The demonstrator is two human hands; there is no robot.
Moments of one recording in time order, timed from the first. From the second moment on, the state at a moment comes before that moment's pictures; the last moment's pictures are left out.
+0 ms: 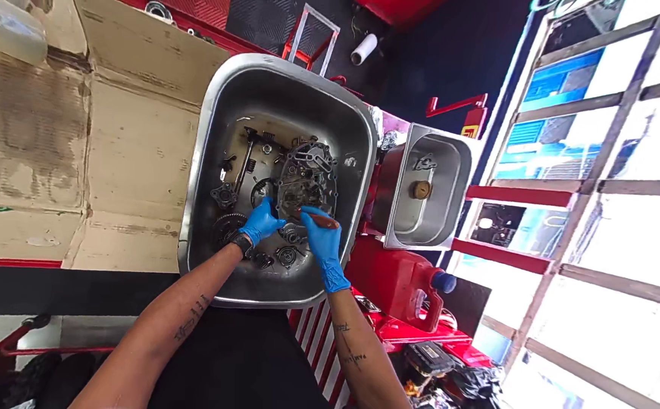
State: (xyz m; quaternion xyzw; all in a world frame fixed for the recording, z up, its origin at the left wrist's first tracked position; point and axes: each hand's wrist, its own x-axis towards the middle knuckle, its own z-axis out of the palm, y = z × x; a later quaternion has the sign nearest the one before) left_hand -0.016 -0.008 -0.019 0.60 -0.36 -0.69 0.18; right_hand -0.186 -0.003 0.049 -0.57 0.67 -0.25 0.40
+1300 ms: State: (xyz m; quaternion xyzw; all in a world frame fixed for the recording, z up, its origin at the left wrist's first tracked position) left_hand -0.039 0.036 -0.010 0.62 -0.45 -0.59 0.26; right_hand -0.254 0.051 0.027 -0.66 0.66 -0.26 0.23
